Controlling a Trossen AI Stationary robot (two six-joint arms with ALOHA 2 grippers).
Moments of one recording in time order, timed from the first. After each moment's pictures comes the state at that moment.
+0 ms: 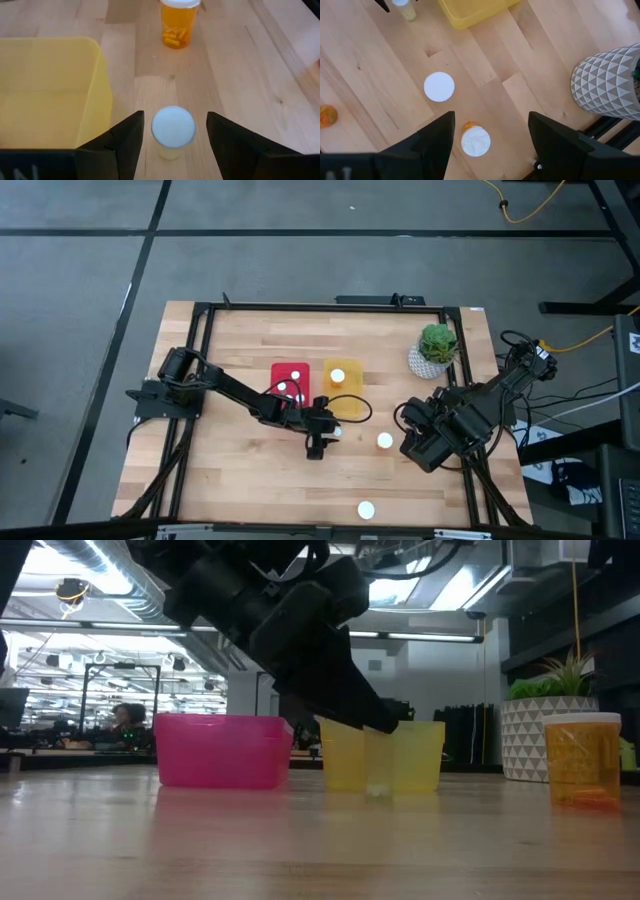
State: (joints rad) left arm -0.23 1.93 1.05 0.24 -0.14 -0.12; right arm 0.69 1.52 1.51 -1.57 0.37 1.25
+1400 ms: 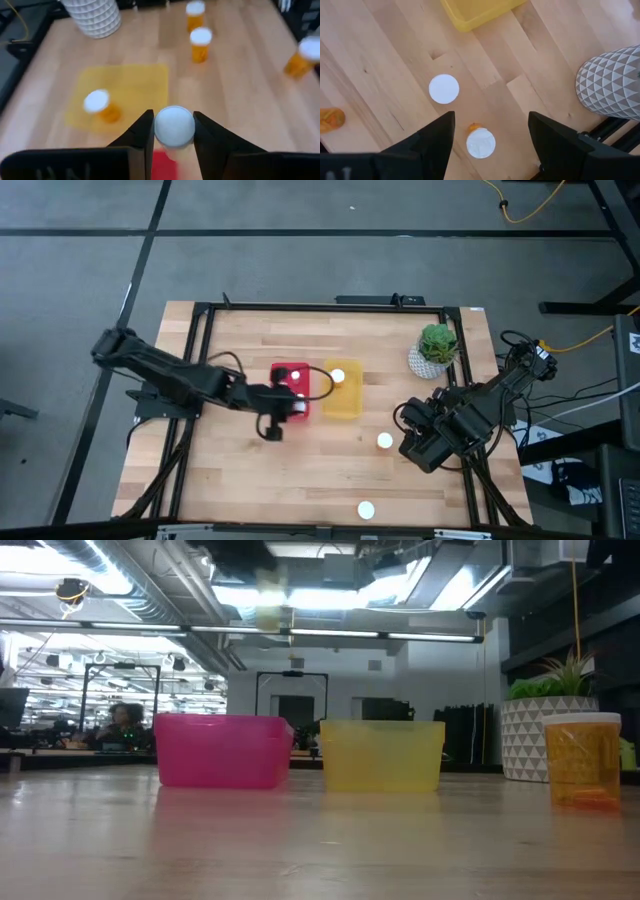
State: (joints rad) left arm -0.30 1.34 1.05 -0.38 -0.34 -0.10; right arm 0.69 1.52 1.51 -1.55 0.38 1.26
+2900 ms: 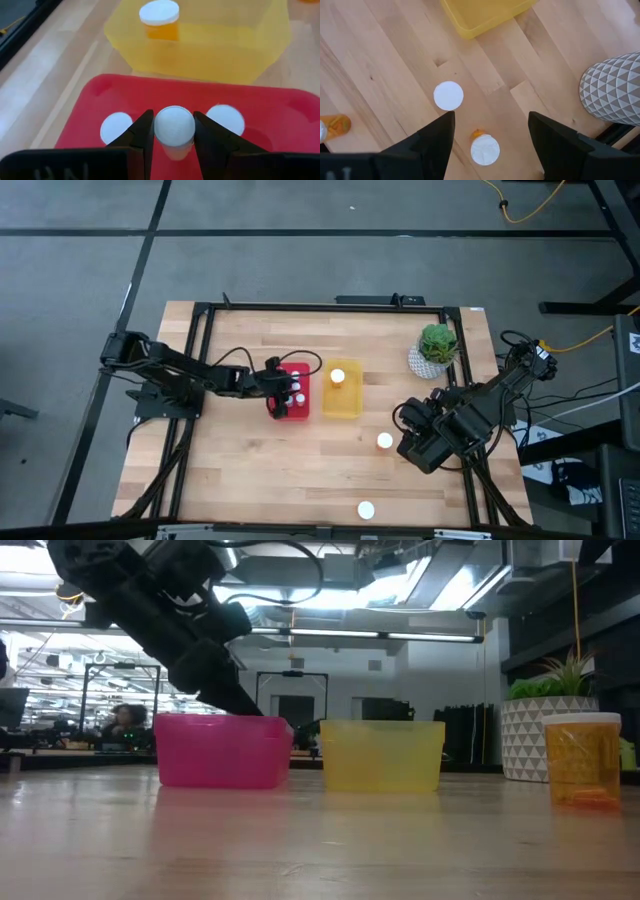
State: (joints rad) left arm -0.04 1.42 0.54 0.21 -0.32 -0.08; right arm 0.69 1.52 1.51 -1.53 0.40 1.25
